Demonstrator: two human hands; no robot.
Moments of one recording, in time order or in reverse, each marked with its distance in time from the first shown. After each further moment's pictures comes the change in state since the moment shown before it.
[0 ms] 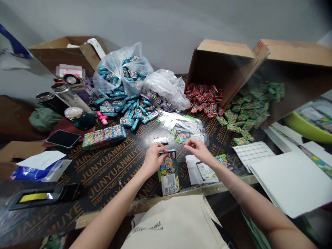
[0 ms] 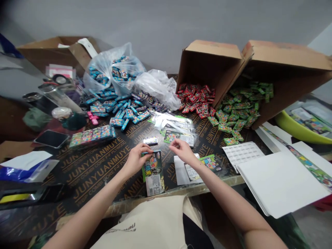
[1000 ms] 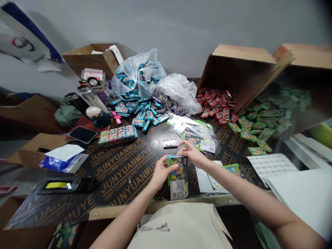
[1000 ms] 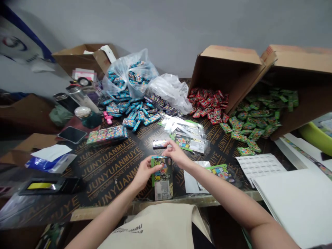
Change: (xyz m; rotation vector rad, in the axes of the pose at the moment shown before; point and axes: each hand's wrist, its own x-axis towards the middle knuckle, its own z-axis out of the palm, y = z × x) left_hand -0.039 -0.011 0.024 -0.703 0.109 -0.290; right_hand 0.031 -0.040 0.051 0.669 -0.217 0.273
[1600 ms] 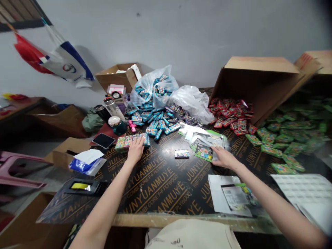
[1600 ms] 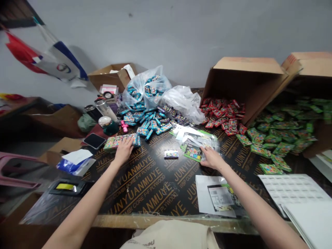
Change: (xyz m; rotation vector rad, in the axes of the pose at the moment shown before) left_hand 0.096 -0.005 -0.207 1.549 0.359 0.403; right_hand 0.038 0.051 -0.156 -1.537 0.106 -0.211
